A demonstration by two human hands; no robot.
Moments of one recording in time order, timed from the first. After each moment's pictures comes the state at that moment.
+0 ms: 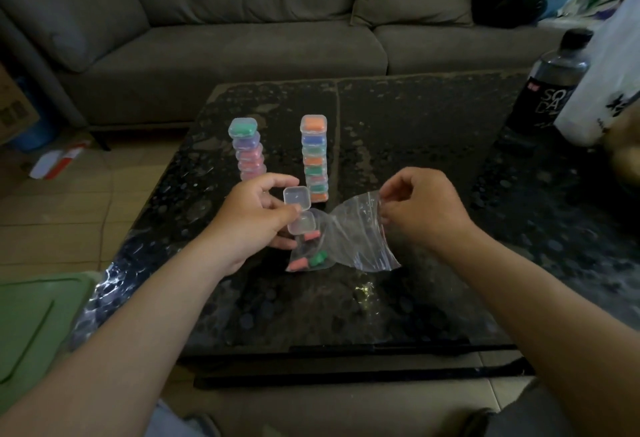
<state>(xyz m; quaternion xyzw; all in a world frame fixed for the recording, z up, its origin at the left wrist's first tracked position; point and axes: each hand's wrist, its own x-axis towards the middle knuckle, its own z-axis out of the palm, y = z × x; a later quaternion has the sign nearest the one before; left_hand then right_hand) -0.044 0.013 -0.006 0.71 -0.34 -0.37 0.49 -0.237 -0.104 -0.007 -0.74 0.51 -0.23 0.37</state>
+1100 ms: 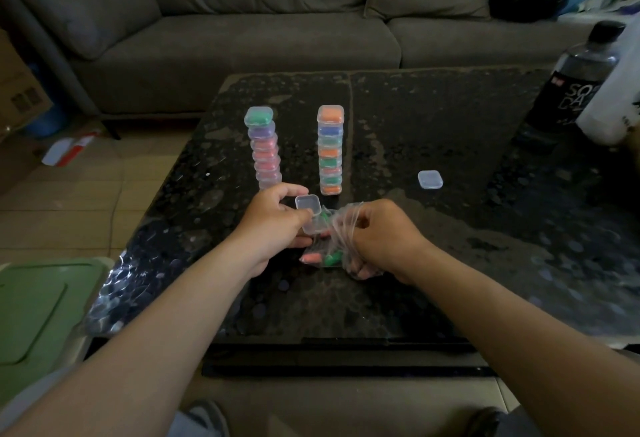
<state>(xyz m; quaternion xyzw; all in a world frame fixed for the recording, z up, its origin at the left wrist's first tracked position) -0.043 0.004 -0.037 0.74 -0.26 -0.38 0.48 -0.195 -0.072 -0.036 -0.71 0.46 -0.09 0.52</state>
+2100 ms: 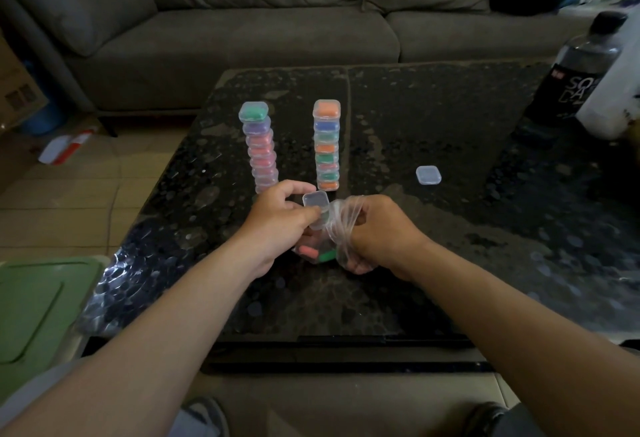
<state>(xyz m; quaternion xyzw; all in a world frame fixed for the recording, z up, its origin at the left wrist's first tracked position) -0.052 0.004 -0.041 0.73 -0.30 -0.39 0.48 -0.196 -0.070 -0.037 -0.68 0.41 -0.11 0.59</state>
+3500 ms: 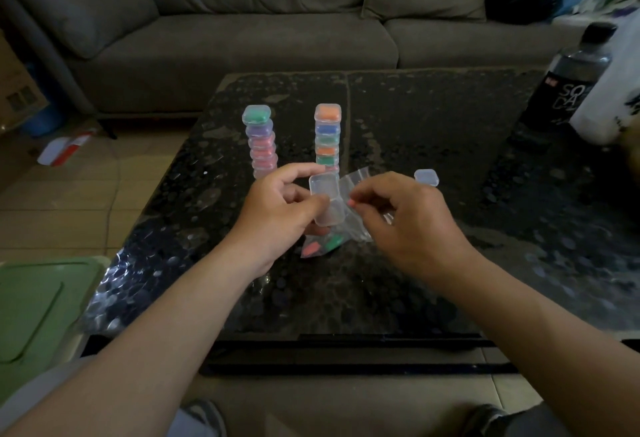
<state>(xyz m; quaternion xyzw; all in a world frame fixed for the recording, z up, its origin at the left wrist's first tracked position) -0.065 0.021 -0.011 0.67 -0.37 -0.35 0.55 -0.231 -0.064 -0.011 -0.87 0.29 -0.29 0.26</state>
